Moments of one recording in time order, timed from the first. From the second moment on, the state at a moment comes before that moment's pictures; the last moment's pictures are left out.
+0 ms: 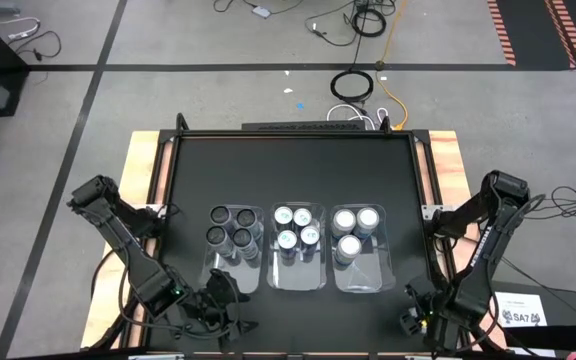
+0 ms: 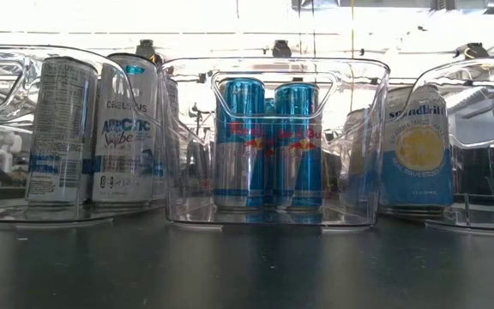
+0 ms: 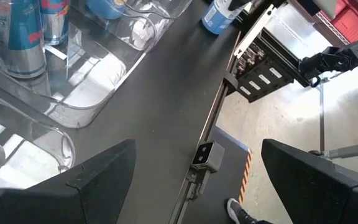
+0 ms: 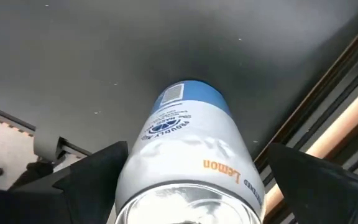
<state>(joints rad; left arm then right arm) -0.83 1.62 1.41 -0.61 -0.56 -1.22 1.13 1.52 1.09 -1.00 -0.03 2.24</state>
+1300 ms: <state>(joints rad) -0.80 1.62 1.41 -0.61 -0.56 -1.16 1.13 1.52 1.16 -1.01 -0.09 2.21</state>
